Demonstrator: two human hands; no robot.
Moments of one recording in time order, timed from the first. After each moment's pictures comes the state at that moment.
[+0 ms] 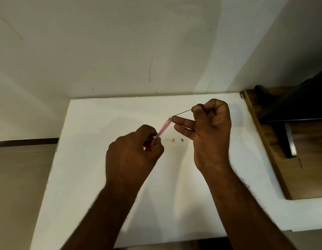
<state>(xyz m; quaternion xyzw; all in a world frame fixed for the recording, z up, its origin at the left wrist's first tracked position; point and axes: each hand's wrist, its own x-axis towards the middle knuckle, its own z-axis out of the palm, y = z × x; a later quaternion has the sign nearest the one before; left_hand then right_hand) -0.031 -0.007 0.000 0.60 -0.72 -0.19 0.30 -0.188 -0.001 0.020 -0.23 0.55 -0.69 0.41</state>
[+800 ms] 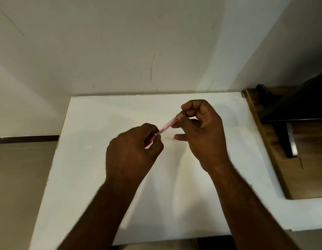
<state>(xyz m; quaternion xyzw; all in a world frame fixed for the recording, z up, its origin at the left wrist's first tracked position) -0.028 -0.009 -0.002 0.59 -0.73 -0.20 0.28 -0.192 0.001 0.009 -0.39 0.64 -0.55 0.37</state>
